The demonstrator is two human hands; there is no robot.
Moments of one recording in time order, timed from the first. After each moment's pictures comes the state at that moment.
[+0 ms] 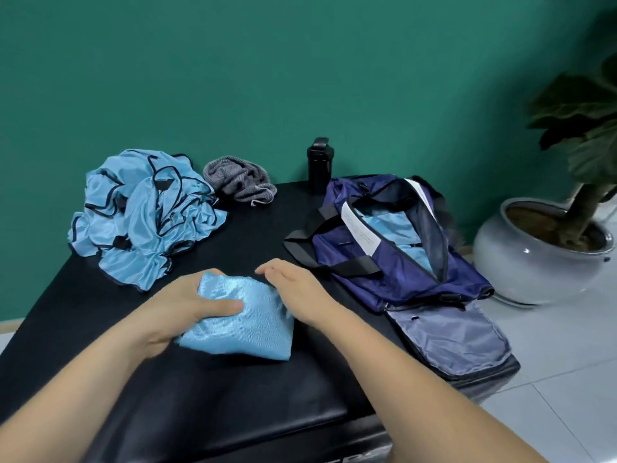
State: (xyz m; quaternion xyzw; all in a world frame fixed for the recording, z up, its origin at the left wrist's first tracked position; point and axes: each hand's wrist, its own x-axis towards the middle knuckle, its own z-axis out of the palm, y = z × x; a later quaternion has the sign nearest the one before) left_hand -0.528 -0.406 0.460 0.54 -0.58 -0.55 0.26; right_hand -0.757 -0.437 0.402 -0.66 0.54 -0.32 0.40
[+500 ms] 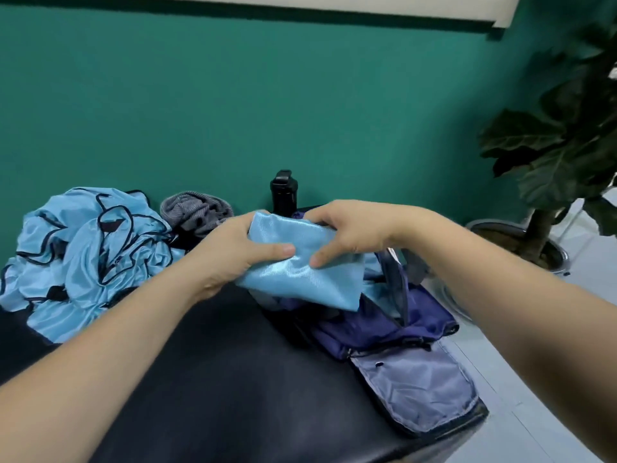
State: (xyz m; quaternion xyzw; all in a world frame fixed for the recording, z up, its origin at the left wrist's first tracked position) left_hand -0.684 -0.489 0.550 0.41 -0.71 -0.48 0.33; right_hand -0.925 -0.468 0.599 -0.80 0.53 -0.09 0.26
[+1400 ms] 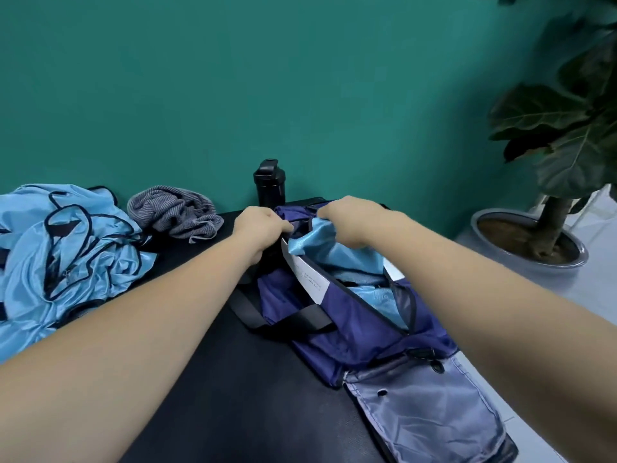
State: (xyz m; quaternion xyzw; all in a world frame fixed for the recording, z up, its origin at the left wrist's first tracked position) left_hand -0.788 -0.659 0.459 0.63 -0.60 -0.36 0.33; right_hand -0.975 -0.584 0.517 -0.74 0.67 0.05 -0.01
